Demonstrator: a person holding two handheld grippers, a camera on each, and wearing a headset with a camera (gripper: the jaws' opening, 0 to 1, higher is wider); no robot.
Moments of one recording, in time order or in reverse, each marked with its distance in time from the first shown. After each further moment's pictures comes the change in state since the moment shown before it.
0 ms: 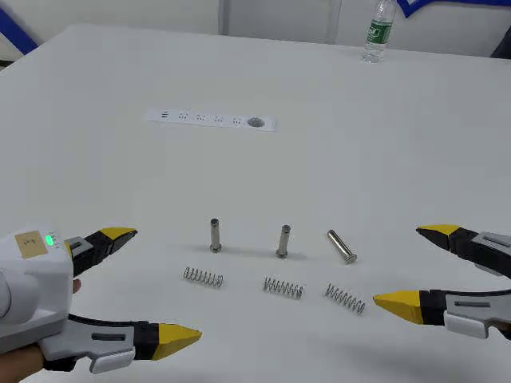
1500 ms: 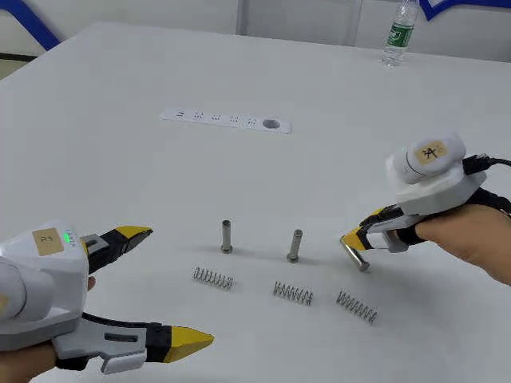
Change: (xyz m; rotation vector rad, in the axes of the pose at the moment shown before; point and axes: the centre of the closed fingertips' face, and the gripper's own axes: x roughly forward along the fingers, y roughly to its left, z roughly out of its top) left arm 0.002 -0.006 0.003 -0.006 -0.003 -0.004; right arm 0.105 -0.044 -0.015 0.052 0.460 -0.052
